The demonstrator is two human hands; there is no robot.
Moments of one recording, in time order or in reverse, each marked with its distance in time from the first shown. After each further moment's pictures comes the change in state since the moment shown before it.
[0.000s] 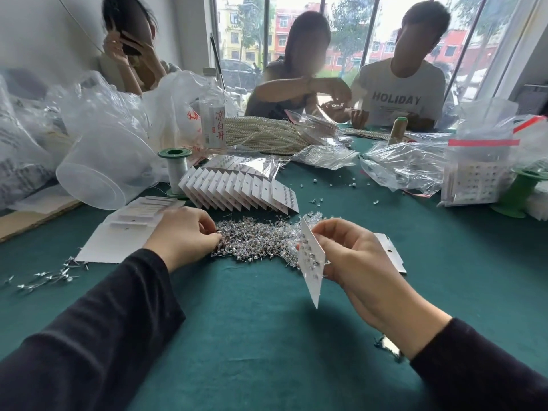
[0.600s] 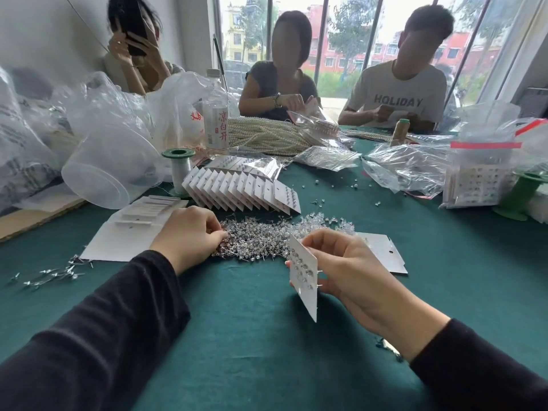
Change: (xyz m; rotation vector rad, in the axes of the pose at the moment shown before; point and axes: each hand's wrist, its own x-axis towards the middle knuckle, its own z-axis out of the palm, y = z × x) left_hand -0.002 0.001 0.001 0.024 0.055 0.101; right_hand -0.004 0.001 0.005 -0.004 -0.125 0.130
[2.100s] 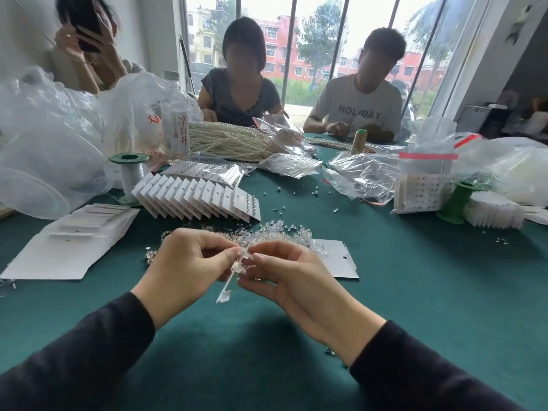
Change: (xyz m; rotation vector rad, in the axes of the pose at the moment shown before) left_hand -0.036 0.074 0.007 -0.707 -0.076 0.011; right_hand 0.004 0.004 -0.004 0.340 -0.123 0.047
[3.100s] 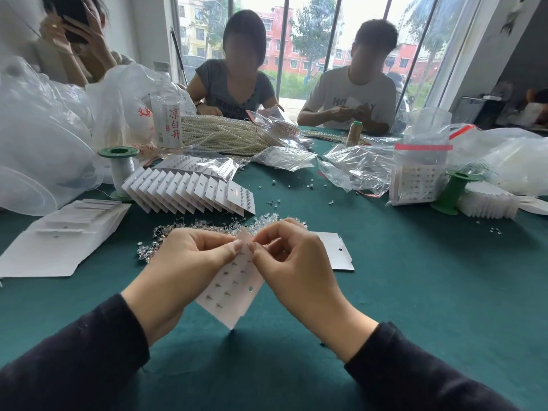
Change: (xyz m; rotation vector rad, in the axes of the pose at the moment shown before) left_hand -0.012 0.019 0.008 -0.309 -0.033 -0.322; right_hand -0.002 0.000 0.005 -0.937 0.366 -0.487
